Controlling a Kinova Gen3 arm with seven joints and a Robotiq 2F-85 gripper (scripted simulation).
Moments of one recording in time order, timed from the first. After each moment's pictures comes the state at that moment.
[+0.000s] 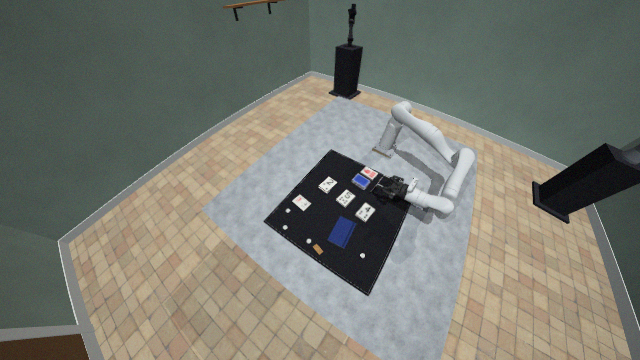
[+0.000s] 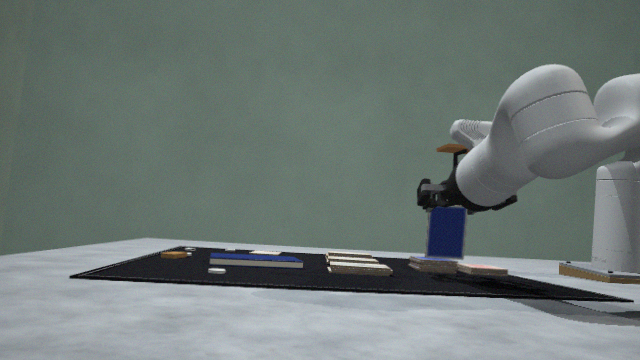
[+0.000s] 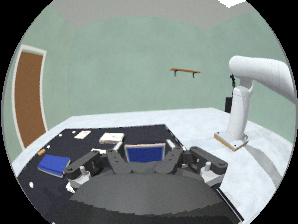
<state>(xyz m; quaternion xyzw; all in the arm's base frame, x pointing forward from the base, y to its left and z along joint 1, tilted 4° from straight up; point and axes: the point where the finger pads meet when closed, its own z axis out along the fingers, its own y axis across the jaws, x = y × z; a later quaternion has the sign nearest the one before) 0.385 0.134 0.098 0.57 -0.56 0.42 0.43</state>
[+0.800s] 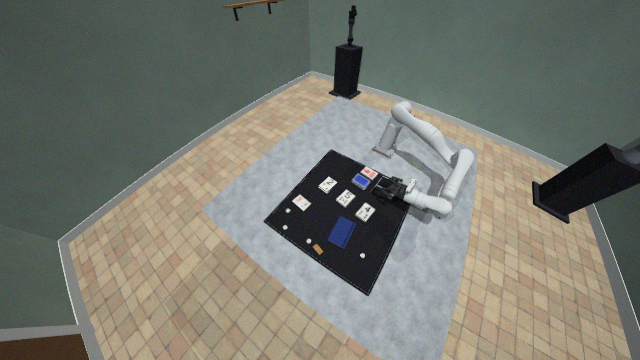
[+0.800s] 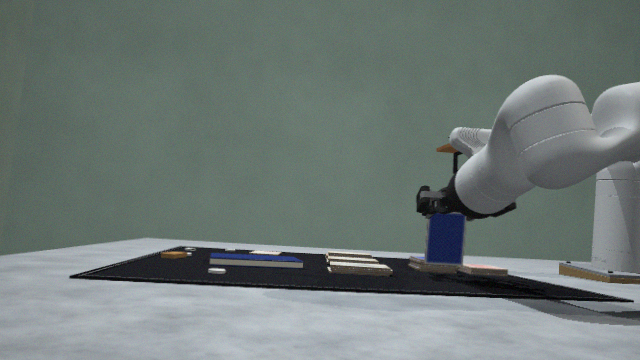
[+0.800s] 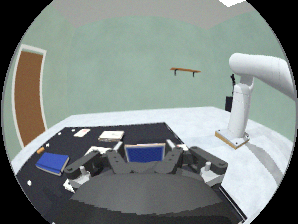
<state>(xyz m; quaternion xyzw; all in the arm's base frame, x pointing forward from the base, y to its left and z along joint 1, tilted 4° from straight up) 0.385 0.132 0.088 0.57 -0.56 0.42 0.43</state>
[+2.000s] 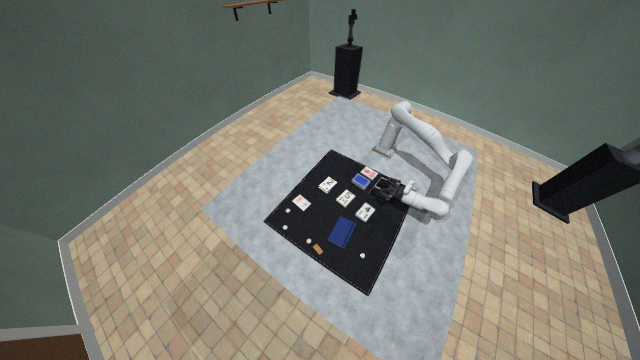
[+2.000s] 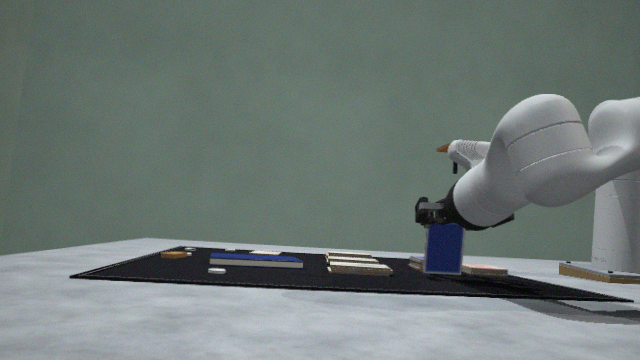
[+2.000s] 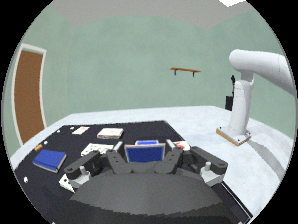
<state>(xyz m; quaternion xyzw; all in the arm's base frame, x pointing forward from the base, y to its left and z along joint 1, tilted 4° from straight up) 0.384 0.128 0.072 0.57 -0.56 0.42 0.43</state>
